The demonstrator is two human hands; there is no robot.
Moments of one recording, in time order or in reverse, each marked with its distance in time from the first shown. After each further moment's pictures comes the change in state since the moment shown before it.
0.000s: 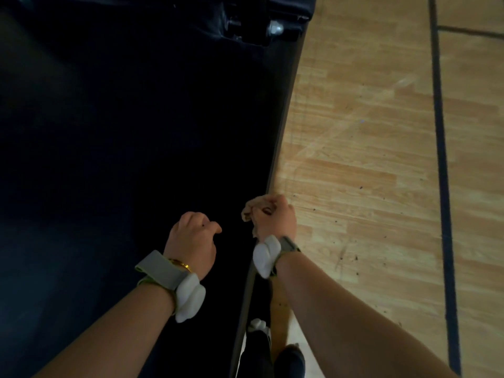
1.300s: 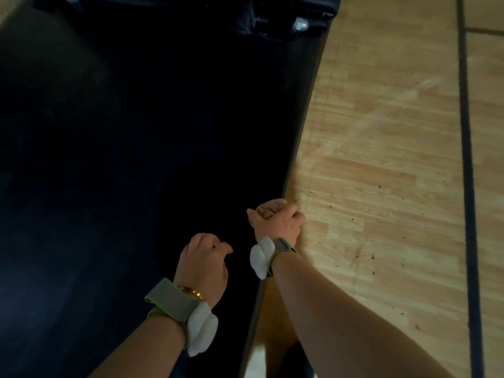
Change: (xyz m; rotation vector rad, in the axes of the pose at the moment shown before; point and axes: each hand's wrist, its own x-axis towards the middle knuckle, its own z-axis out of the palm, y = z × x) left_hand -0.084 -0.007 0.026 0.031 0.063 0.002; right_hand -0.059 0.002 0.038 -0.140 0.030 0.066
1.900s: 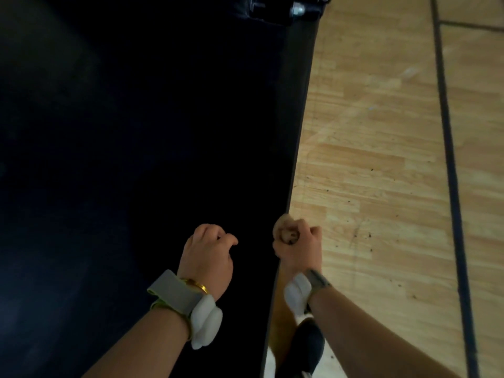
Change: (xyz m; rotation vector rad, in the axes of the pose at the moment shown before) left_hand -0.042 -0.043 0.007 -0.144 0.120 0.158; right_hand -0.079 0.059 0.007 0.031 0.013 -0.087
